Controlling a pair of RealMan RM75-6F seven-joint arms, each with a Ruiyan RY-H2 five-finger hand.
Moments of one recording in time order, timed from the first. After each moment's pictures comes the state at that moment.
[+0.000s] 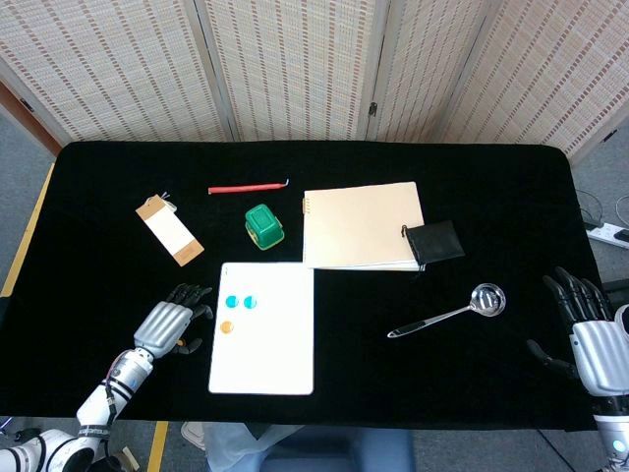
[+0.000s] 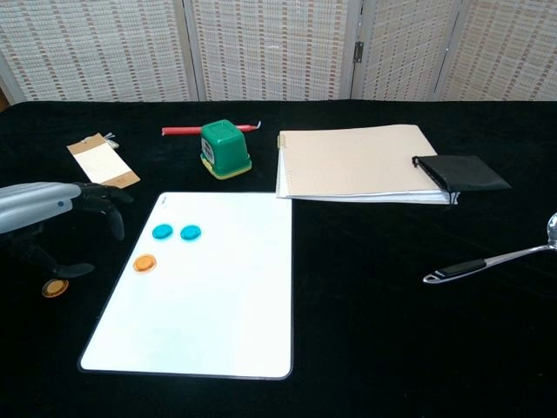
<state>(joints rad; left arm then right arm) -0.53 -1.40 0.01 -1.48 1.38 1.02 0.09 0.06 -1.10 0.05 -1.59 -1.58 1.54 0.16</state>
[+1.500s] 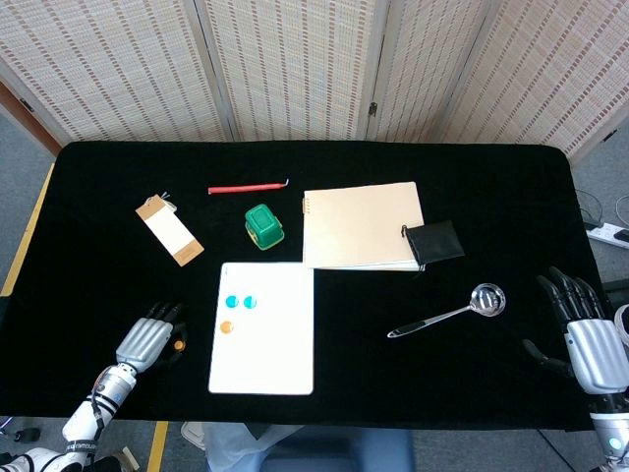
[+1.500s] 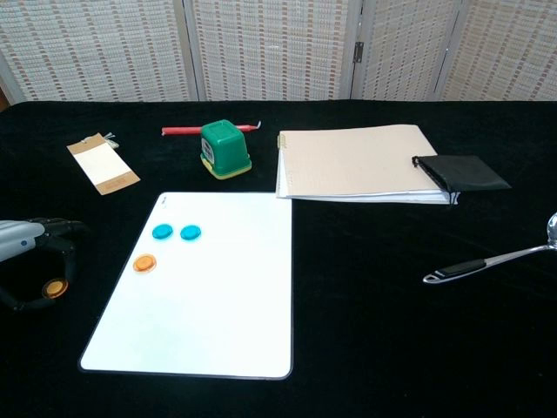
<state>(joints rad) -0.45 -1.44 0.04 -1.36 1.40 1.01 0.05 0.07 -1.10 0.05 -1.58 -1.58 1.53 0.16</state>
